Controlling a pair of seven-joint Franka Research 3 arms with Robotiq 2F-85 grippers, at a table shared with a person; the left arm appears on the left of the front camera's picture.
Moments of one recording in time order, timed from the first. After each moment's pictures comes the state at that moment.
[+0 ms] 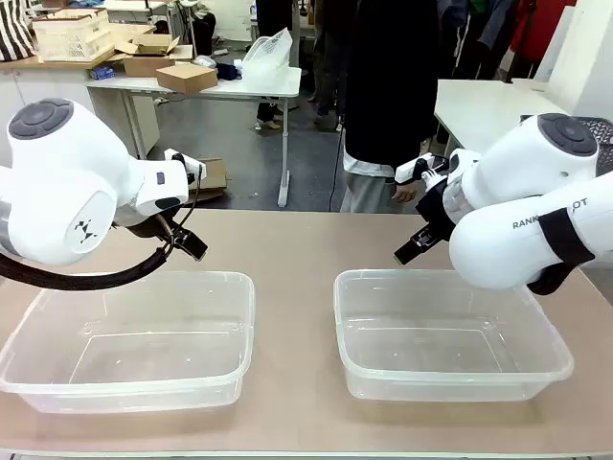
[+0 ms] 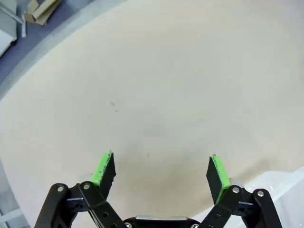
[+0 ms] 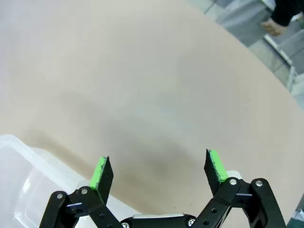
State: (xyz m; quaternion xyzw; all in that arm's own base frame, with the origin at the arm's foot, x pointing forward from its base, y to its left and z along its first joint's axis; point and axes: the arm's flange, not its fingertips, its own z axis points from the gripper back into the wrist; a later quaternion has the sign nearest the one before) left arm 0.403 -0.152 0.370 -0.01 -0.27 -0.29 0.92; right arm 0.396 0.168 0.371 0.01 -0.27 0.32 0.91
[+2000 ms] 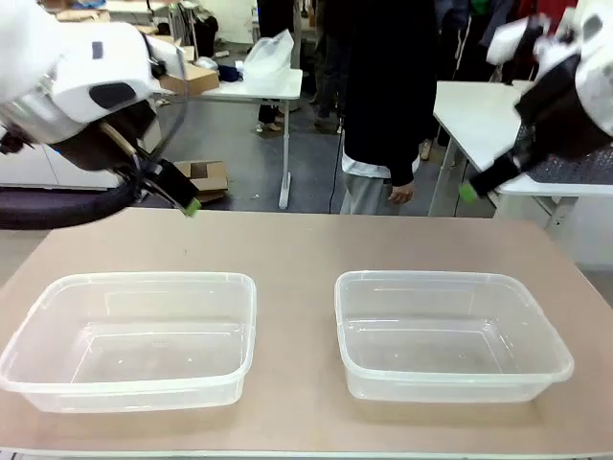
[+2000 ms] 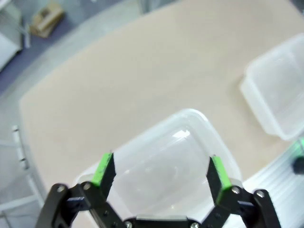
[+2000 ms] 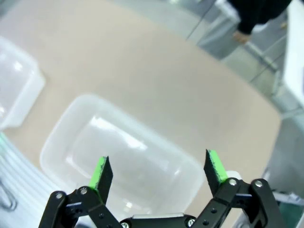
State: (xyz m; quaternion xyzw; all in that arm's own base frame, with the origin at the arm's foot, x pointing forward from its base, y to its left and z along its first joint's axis) left arm 0.250 -0.190 0.557 -0.04 -0.29 -0.31 0.91; right arm 0.268 0.140 0.562 0.02 -0.29 0.31 0.91
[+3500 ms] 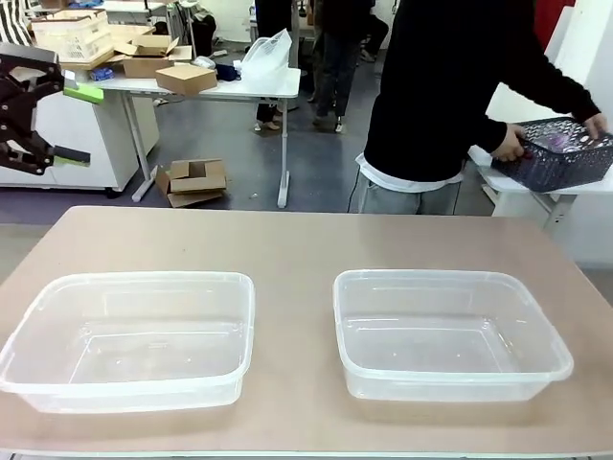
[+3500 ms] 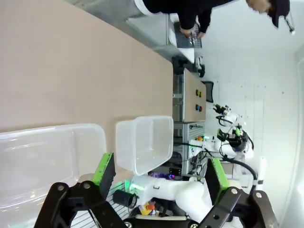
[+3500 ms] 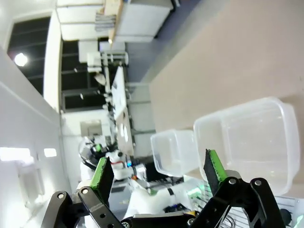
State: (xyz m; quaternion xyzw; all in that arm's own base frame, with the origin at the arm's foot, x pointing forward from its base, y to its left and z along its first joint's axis) left arm 0.310 -0.010 0.558 -0.51 -0.20 0.06 0.83; right arm 0.265 -0.101 0.548 0.53 -0.18 -0.19 0.80
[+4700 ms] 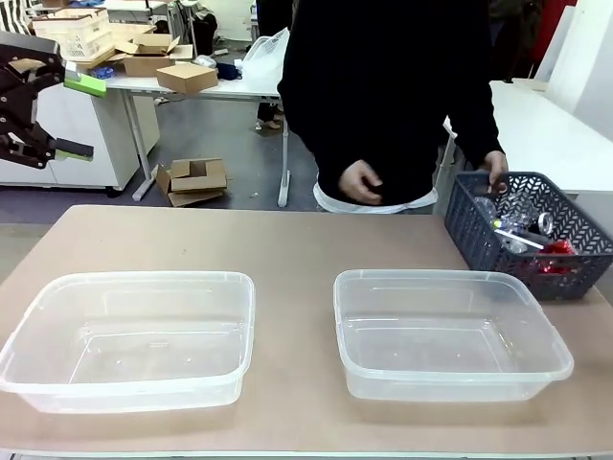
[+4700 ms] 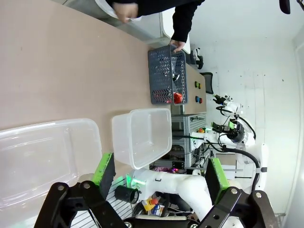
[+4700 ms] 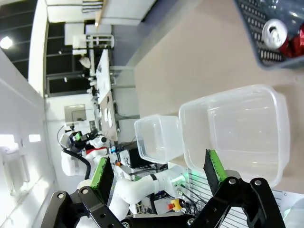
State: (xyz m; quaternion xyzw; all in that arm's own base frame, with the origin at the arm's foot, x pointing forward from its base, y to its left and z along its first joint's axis) left arm 0.300 -0.018 0.569 -0.51 -0.20 0.03 0.83; right arm 0.261 -0.093 0.539 0.51 -0.16 -0.16 0.83
